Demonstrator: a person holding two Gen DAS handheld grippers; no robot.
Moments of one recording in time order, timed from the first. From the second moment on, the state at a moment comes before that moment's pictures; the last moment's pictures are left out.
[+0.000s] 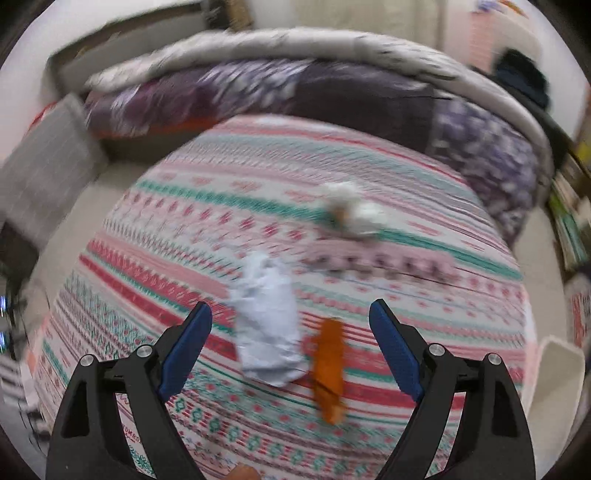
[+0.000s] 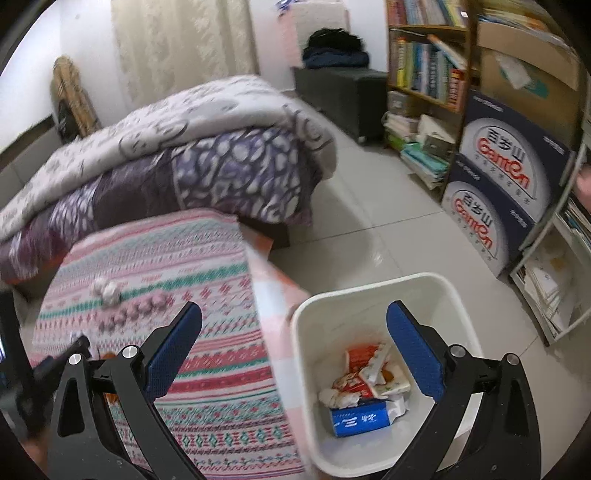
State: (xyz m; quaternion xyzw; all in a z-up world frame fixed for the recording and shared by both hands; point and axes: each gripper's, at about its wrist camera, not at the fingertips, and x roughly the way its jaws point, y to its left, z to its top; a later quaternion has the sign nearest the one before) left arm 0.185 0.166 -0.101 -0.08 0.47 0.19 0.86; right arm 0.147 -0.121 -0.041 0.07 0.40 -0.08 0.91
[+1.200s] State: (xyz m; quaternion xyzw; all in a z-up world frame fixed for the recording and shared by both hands) left arm 0.110 0.325 -0.091 -0.22 0.44 0.21 0.85; right arm 0.172 0.116 -0.152 -0.04 0.51 0.13 0.85
